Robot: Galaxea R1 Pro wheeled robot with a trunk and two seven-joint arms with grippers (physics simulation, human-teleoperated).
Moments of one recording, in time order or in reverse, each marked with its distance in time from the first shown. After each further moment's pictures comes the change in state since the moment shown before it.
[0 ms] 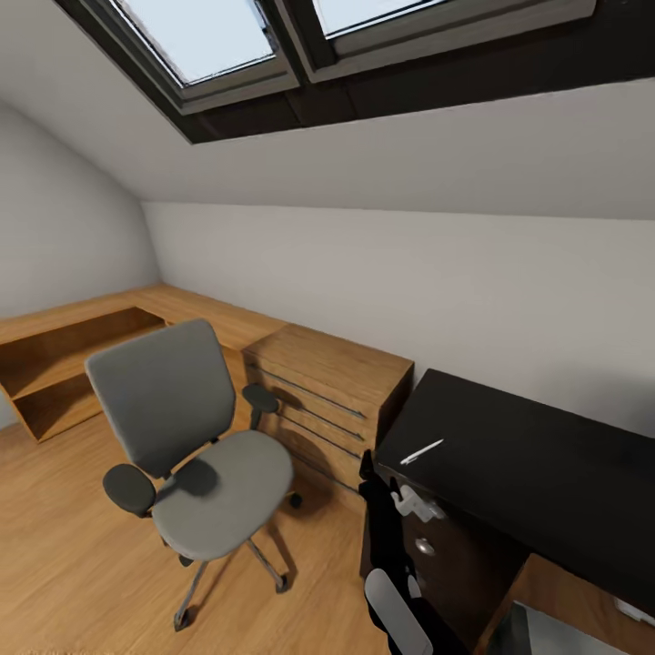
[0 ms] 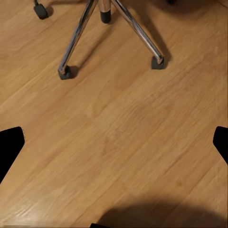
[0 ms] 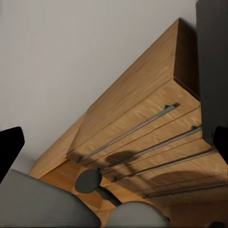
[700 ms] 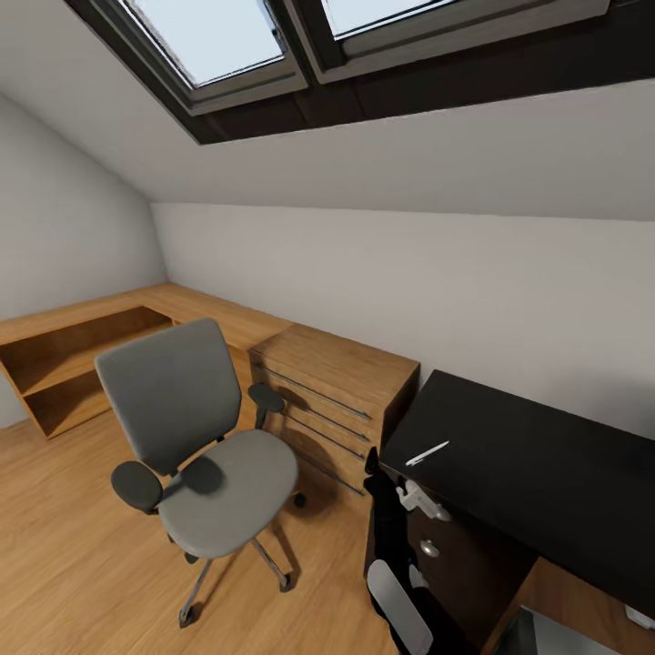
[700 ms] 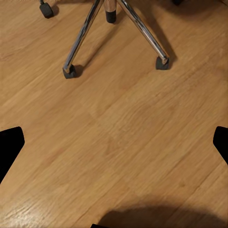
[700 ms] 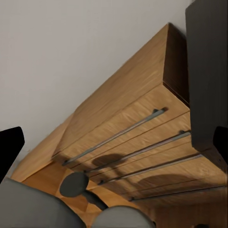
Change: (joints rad) left arm 0.000 0.001 -0.002 0.000 0.001 -0.001 0.002; right arm -0.025 -0.007 -0.010 0.001 0.057 0.008 -0.109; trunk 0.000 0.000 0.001
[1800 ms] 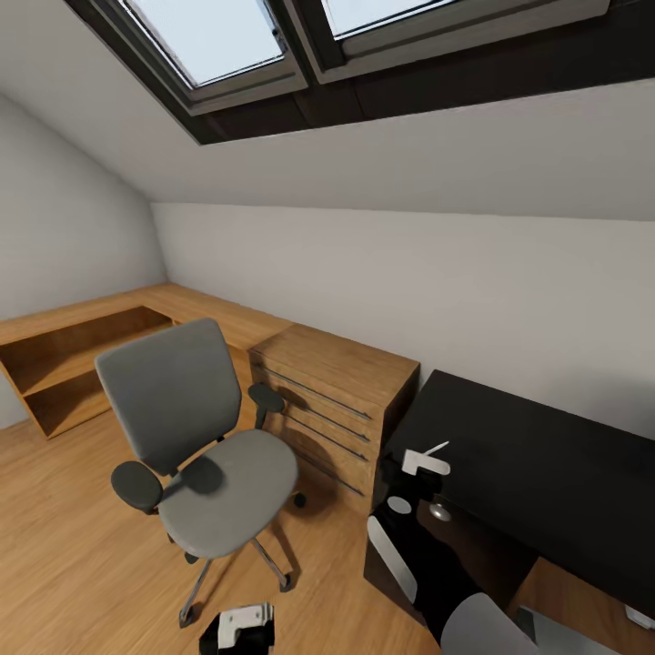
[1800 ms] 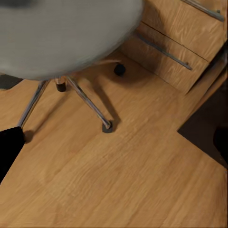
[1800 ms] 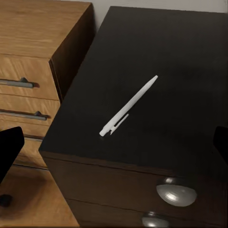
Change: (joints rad) left arm 0.000 -0.052 -0.135 -0.279 0.000 0.040 0.006; right arm -0.183 -0.018 0.000 0.068 0.564 0.639 -0.673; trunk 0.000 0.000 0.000
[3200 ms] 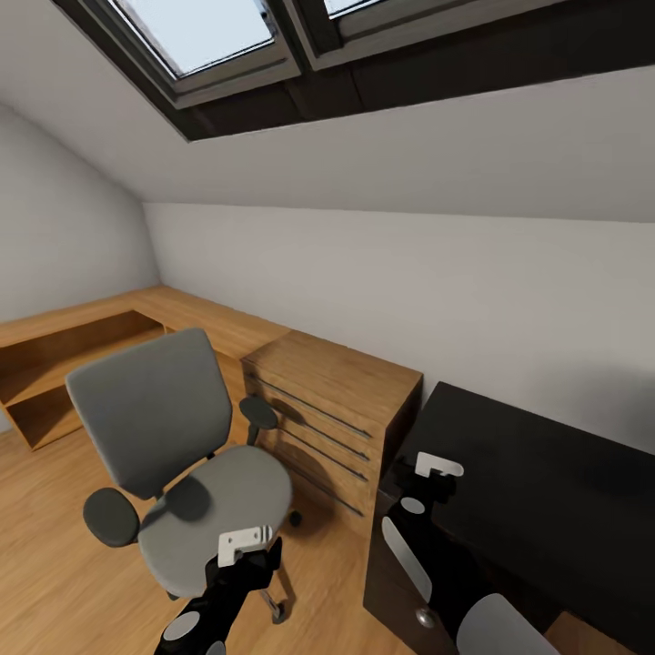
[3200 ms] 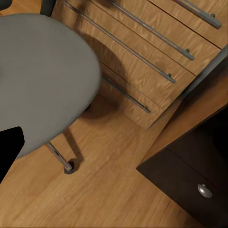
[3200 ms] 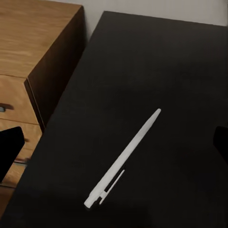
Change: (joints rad) left arm 0.000 0.036 -0.023 -0.546 0.146 0.501 0.012; right arm 0.002 -0.053 -0.005 0.000 -0.004 0.036 0.003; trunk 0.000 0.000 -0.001
